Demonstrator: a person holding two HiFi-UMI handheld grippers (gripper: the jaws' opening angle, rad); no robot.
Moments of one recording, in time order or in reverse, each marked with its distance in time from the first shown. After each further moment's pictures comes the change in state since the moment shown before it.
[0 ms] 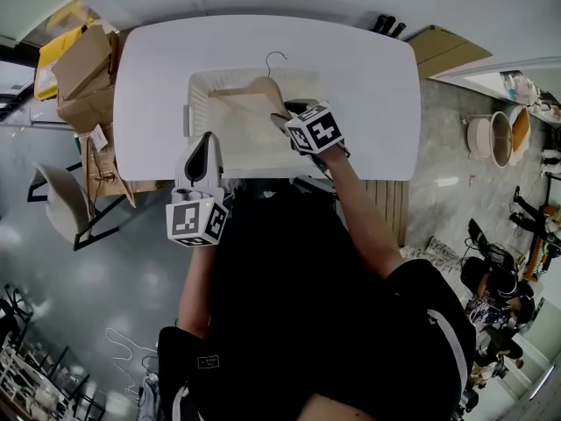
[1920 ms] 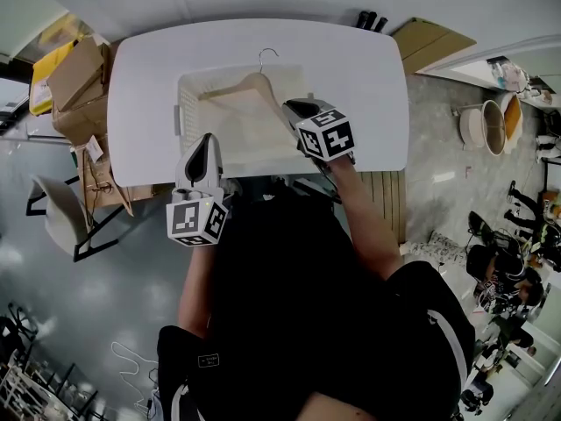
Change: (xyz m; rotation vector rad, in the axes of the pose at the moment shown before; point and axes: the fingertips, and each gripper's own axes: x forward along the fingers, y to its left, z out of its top) left arm -0.015 -0.020 -0.006 -0.007 -0.009 -0.062; right arm -0.070 -0.002 0.006 0.069 -0.181 -0.139
